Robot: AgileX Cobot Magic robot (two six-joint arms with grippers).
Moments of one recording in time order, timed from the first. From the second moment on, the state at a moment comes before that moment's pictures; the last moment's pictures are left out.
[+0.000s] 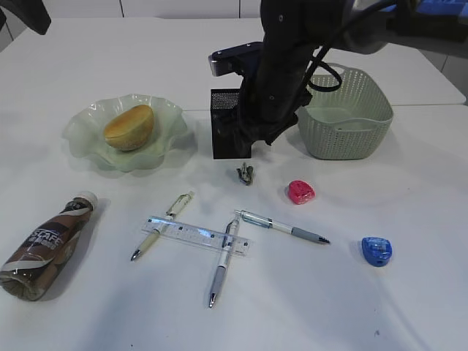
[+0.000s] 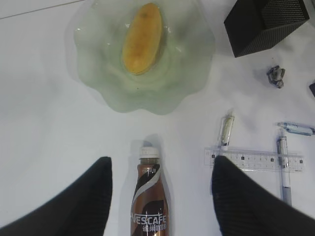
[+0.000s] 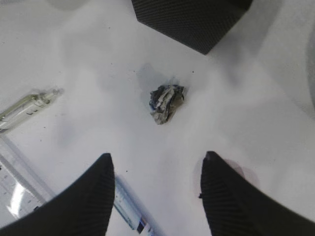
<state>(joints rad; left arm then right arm) -0.19 1.68 -1.81 -0.05 1.25 -0.04 0.42 2.22 -1.97 0.02 1.07 -0.03</state>
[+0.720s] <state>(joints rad) -0.19 1.68 -1.81 -0.01 1.25 -0.04 0.42 2.31 -1.97 0.02 0.94 -0.27</state>
